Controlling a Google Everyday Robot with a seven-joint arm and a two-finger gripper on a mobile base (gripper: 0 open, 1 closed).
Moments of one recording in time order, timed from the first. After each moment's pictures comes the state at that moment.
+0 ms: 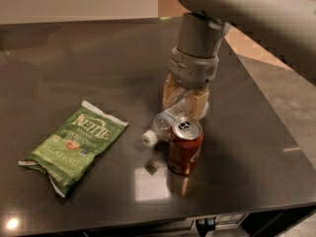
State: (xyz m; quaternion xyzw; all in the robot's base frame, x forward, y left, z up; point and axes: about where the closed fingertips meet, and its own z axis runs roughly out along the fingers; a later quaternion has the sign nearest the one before) arm 0.484 -0.062 0.863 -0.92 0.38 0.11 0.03
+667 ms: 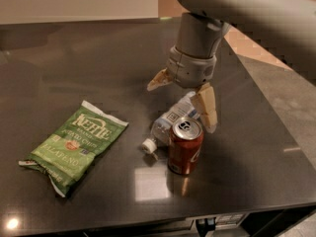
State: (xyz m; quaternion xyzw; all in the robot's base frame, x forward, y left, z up) arm 0.492 -0.055 0.862 -0.92 0.39 0.09 0.05
